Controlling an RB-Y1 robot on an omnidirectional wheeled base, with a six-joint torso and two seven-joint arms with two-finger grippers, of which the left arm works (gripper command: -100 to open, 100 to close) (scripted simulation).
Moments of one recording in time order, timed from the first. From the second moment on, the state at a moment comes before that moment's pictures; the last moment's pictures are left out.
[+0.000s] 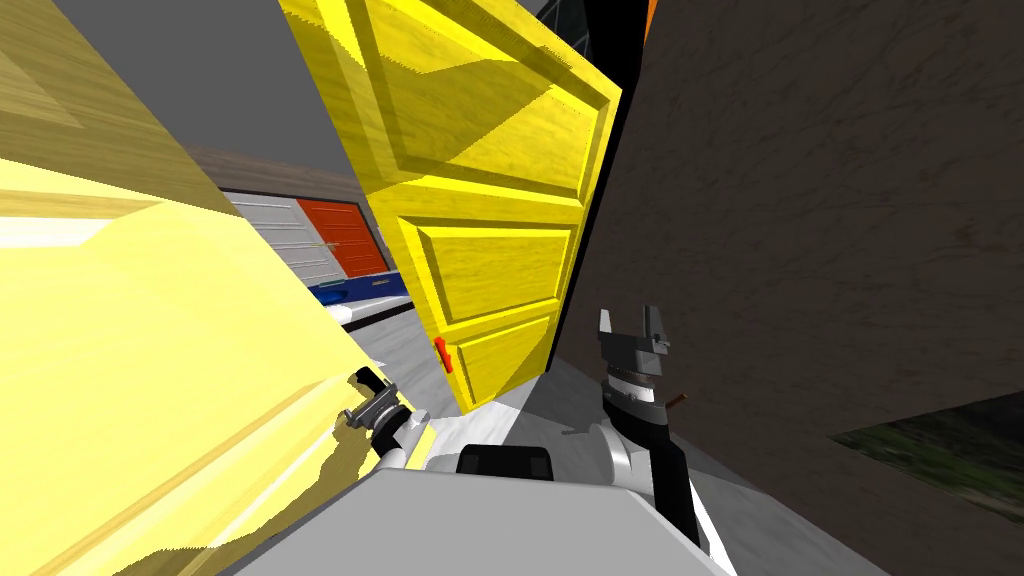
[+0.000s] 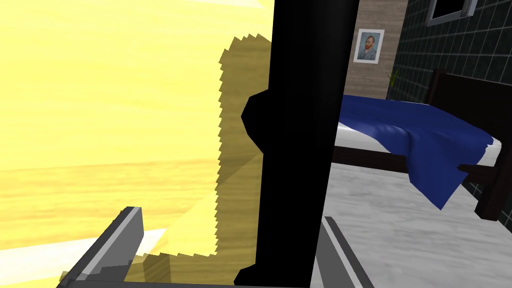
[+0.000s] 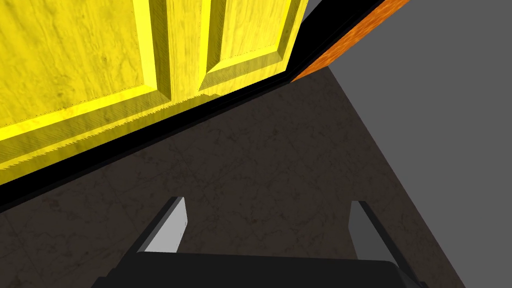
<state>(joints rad) -0.12 0.11 0.33 -0.65 1.06 -1.10 0.96</state>
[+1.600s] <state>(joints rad) -0.14 0.12 0.39 -0.64 1.13 -1.17 0.93</state>
